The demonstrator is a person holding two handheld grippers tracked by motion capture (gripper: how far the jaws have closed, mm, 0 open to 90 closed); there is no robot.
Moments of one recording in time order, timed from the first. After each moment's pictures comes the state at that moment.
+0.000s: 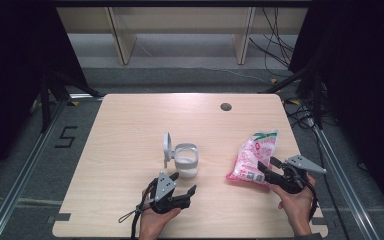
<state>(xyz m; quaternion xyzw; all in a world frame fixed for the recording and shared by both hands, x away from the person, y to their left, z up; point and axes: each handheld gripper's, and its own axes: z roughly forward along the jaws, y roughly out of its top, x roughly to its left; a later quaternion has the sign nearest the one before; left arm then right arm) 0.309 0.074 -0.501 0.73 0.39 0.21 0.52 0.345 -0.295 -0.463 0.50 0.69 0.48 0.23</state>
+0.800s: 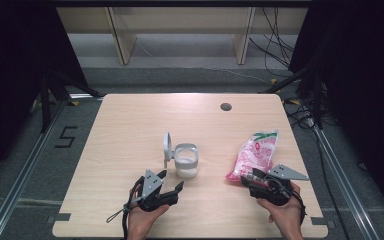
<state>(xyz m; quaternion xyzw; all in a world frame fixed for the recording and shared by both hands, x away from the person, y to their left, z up) 0.311 0.106 -0.494 0.72 0.41 0.23 0.51 0.322 -0.259 -0.471 0.45 0.73 0.48 0.16</state>
